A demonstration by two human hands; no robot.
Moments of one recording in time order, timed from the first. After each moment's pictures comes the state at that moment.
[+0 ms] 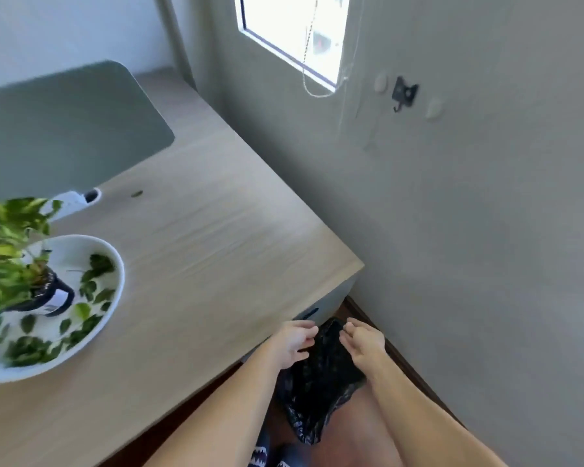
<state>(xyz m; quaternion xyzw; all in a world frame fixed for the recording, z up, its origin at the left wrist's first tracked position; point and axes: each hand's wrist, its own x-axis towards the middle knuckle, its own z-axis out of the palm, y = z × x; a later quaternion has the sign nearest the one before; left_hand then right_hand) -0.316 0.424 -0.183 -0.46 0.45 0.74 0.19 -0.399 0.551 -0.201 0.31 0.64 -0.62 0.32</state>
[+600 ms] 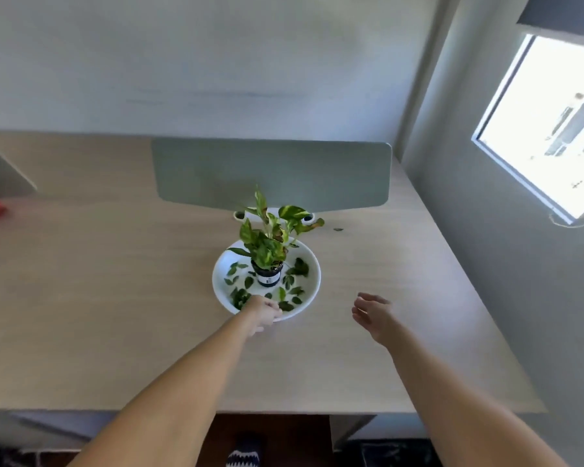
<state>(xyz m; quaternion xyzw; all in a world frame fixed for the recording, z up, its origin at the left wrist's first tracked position) -0.049 0.186 -0.073 -0.61 0.55 0.57 -0.06 -0.284 0.267 -0.090 -0.06 0.67 -0.54 0.50</state>
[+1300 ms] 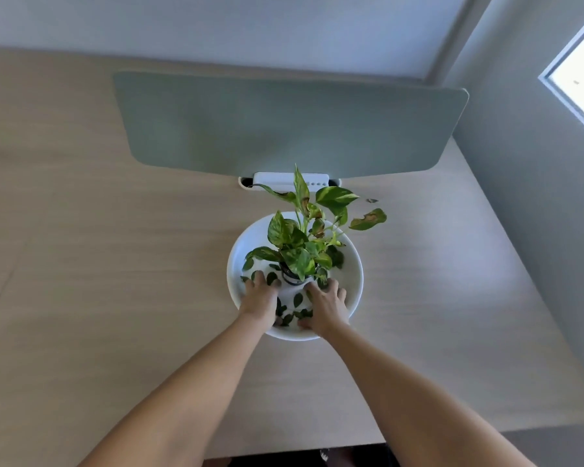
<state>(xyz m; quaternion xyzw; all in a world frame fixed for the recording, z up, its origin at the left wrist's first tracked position) -0.013 0.056 -0.173 -0.51 0.82 0.25 0.11 -0.145 0.127 -0.170 -0.49 0.83 0.00 0.28</state>
